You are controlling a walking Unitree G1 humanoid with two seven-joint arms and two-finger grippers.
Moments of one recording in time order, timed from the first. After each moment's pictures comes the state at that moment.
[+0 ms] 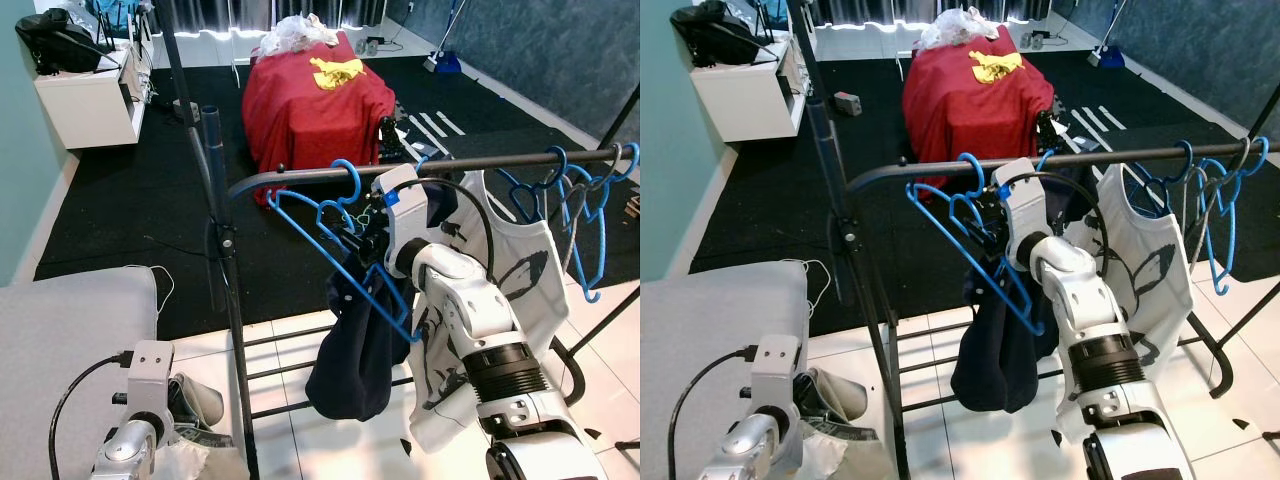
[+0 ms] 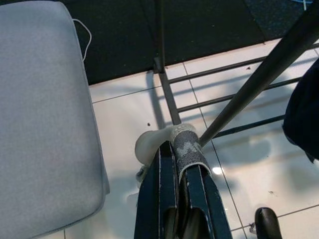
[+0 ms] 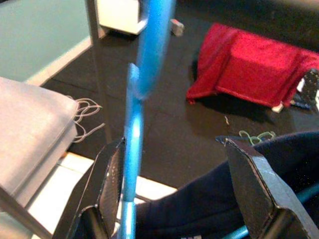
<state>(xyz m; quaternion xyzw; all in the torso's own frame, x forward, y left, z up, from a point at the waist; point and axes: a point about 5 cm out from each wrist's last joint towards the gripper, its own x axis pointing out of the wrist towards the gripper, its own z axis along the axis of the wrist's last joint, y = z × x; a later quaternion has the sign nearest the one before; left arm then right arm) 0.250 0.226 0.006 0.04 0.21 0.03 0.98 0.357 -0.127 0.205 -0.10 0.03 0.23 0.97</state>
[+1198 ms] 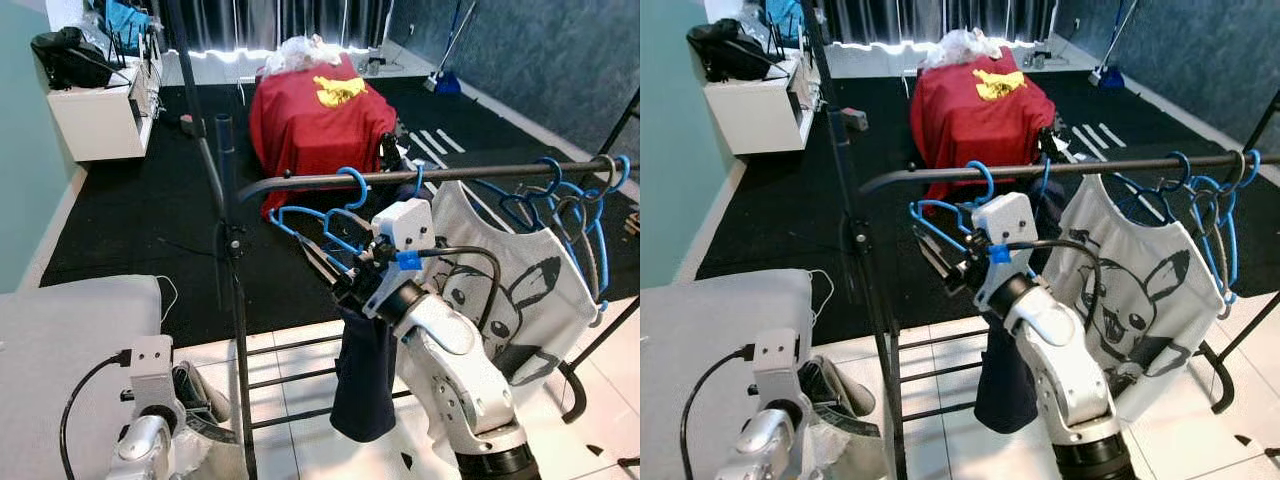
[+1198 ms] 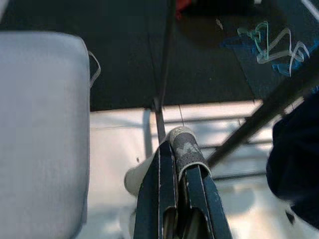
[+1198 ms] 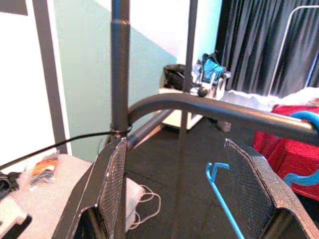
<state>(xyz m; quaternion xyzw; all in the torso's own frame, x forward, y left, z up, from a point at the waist) 0.257 0.213 0.019 -0.02 0.14 0.08 0.99 0.284 -0.081 0.208 0.01 -0.14 0.34 0.93</state>
